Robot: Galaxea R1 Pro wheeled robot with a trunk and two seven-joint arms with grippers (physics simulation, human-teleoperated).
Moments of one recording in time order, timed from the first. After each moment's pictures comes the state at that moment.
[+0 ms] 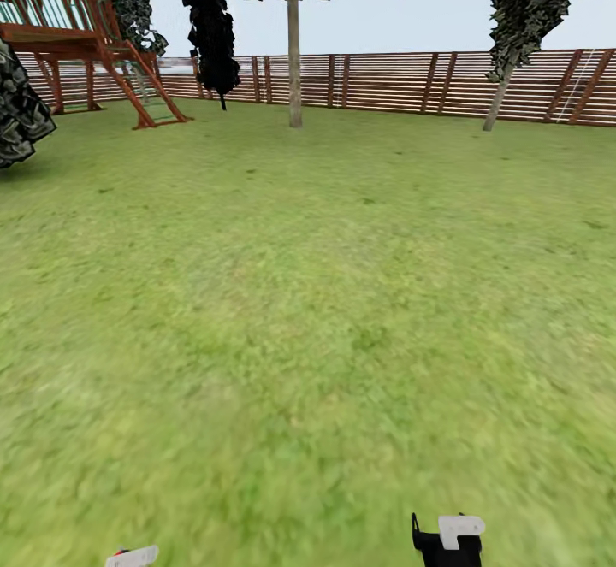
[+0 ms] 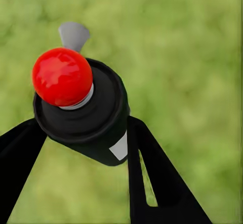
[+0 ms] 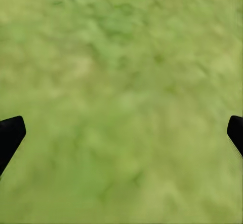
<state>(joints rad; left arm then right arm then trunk) -0.35 0.14 0.15 -0.09 0.04 -0.43 0.03 -0.40 -0.01 -0.11 -0.09 0.28 -0.61 -0.26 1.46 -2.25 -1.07</state>
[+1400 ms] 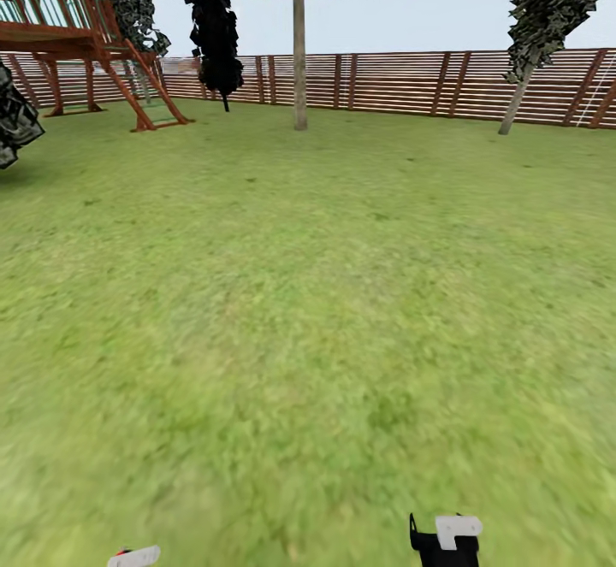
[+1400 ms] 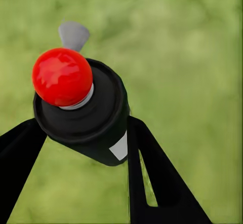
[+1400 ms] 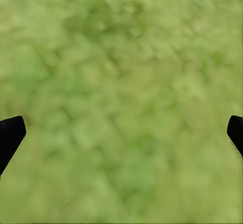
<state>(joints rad) -0.35 0.14 0.15 -0.09 0.04 -0.43 0.03 -0.40 -0.01 -0.11 -0.09 0.28 -0.61 -0.26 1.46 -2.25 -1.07</state>
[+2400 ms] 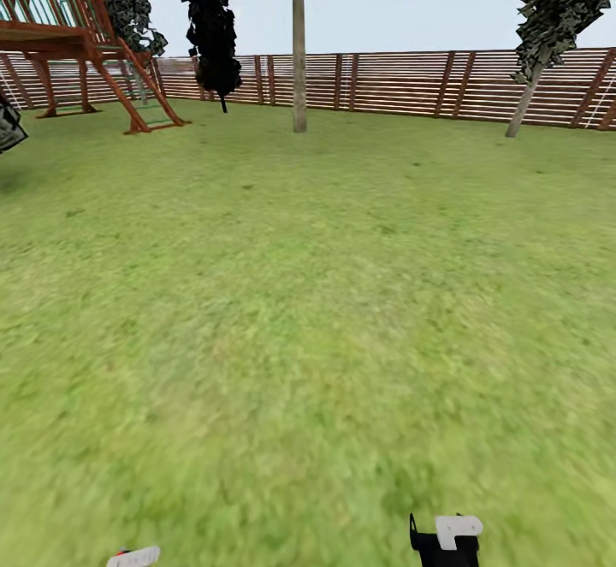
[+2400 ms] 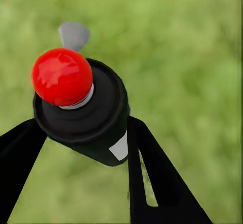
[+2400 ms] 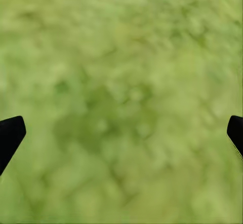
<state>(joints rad) -0.35 0.14 0.15 -0.09 0.04 -0.43 0.03 -0.40 -0.01 -0.11 -0.09 0.28 -0.61 -0.26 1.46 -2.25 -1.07</state>
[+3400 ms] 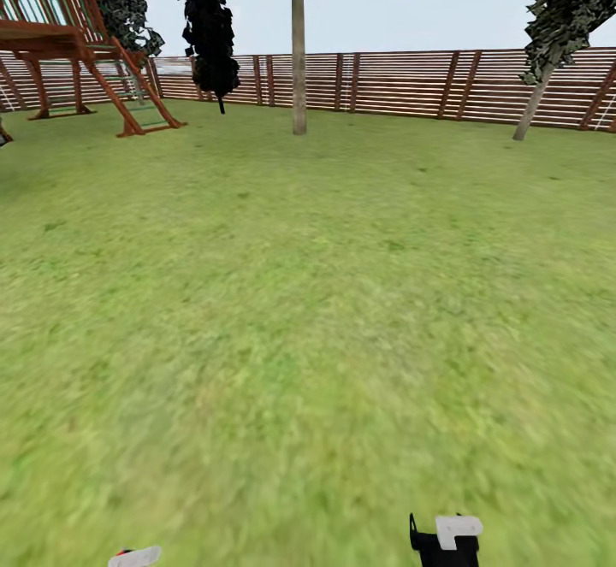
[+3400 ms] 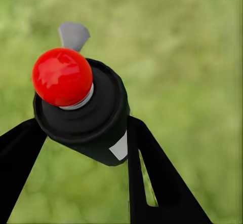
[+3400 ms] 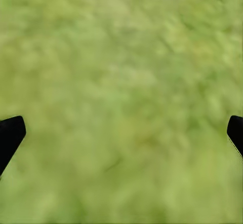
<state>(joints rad) -0.35 0.14 0.15 -0.09 0.04 -0.43 0.03 -0.40 -0.01 -0.11 -0.09 0.28 -0.61 -0.26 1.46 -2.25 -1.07</state>
